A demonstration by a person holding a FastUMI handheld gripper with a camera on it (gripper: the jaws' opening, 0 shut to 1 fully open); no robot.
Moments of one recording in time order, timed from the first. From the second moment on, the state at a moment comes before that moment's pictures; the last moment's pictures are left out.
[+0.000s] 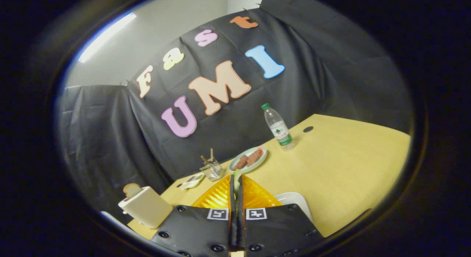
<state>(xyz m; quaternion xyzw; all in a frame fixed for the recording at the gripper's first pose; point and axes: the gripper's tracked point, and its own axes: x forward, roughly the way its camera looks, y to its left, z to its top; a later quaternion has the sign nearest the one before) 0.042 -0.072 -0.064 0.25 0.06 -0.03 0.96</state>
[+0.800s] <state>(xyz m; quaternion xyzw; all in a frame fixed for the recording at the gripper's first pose) 0.050 0.132 -0.077 0.29 0.14 0.13 0.94</state>
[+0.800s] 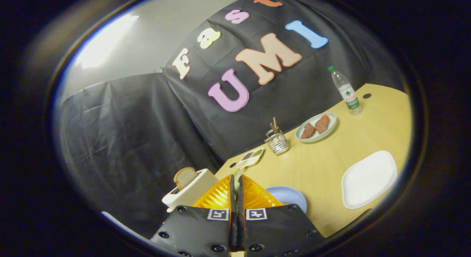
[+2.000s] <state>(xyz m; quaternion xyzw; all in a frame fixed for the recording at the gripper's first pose) 0.055 0.114 -0.215 0.11 0.31 0.05 0.94</state>
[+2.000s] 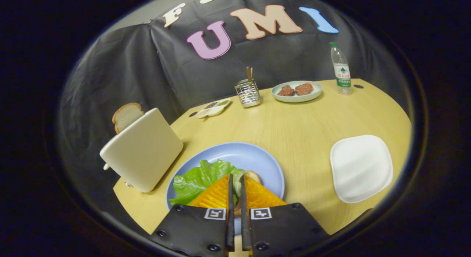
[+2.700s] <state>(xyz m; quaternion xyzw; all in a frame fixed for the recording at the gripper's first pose) 0.046 0.122 -0.154 0.03 0.22 0.05 0.97</state>
